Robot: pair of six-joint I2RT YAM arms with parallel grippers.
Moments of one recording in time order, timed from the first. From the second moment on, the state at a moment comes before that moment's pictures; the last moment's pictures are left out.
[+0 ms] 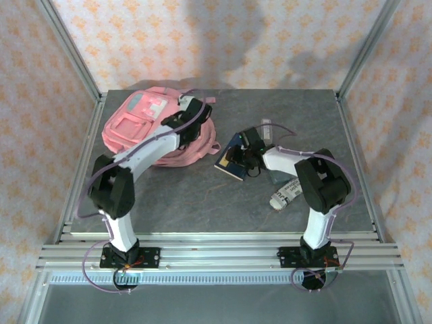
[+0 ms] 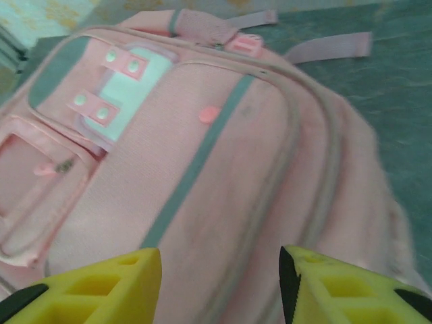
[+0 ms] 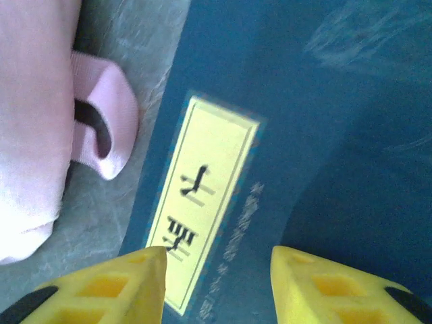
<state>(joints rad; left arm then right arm) -0.52 1.76 1.47 -0.60 -0.61 -0.42 0.53 1.85 1.05 -0.12 -0.17 0.78</state>
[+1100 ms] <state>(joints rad) -0.72 1.68 0.84 -0.14 -0.15 -0.83 0.50 1.41 0.65 -0.19 -0.23 0.79</state>
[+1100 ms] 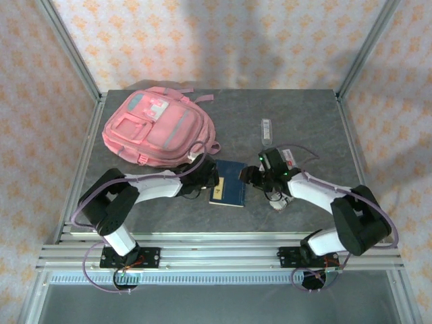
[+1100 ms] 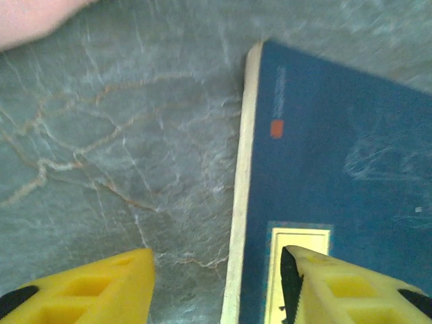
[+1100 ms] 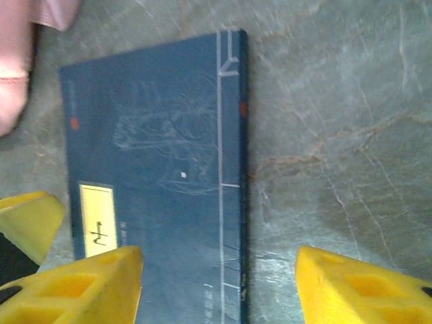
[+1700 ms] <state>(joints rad) -0.77 1.75 0.86 -0.06 -0.18 -0.86 0.46 1.47 0.50 0.15 -0.45 0.89</state>
